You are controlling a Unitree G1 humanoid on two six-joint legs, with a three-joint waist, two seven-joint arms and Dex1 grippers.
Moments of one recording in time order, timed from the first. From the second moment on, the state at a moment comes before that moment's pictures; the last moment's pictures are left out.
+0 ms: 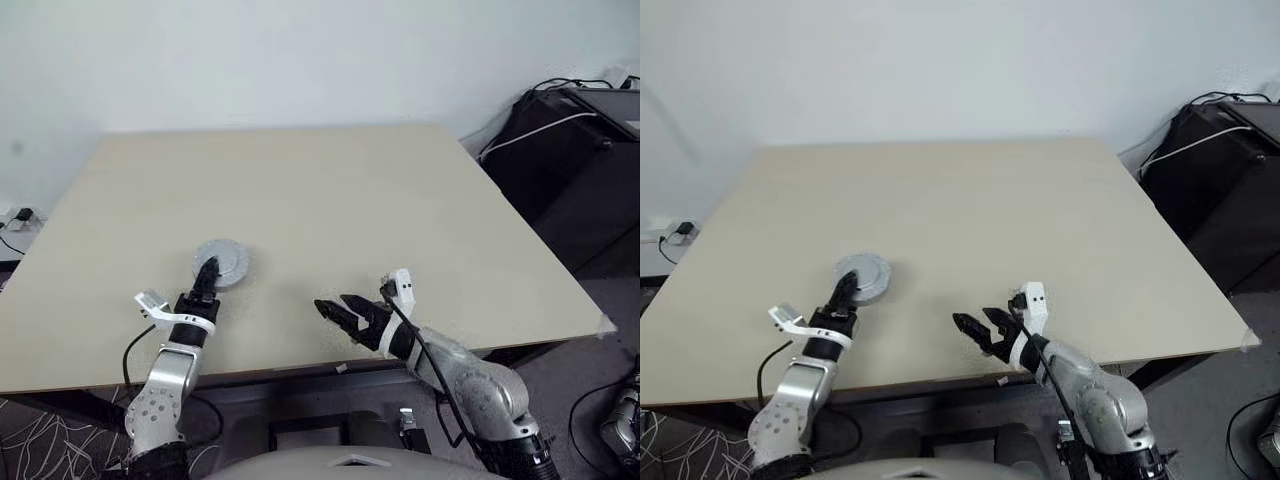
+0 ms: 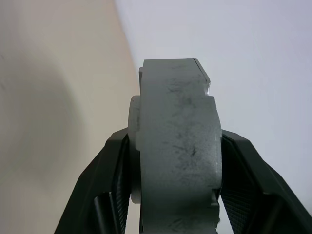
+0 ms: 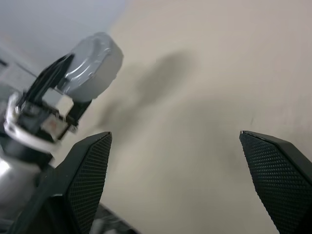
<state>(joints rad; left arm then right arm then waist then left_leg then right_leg) 0.10 -0.03 0.38 -0.05 -1.26 0.48 -0.24 0.12 -0.31 0.15 -0.36 0.75 0.65 0.34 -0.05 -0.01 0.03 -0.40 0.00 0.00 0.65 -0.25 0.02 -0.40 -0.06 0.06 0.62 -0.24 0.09</state>
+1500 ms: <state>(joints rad) -0.49 0.10 0.55 0.73 -0.79 0.34 -0.15 0.26 -0.29 0.18 -0.24 0.29 0.10 0.54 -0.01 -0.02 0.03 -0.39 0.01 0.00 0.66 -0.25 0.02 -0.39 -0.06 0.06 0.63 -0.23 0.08</state>
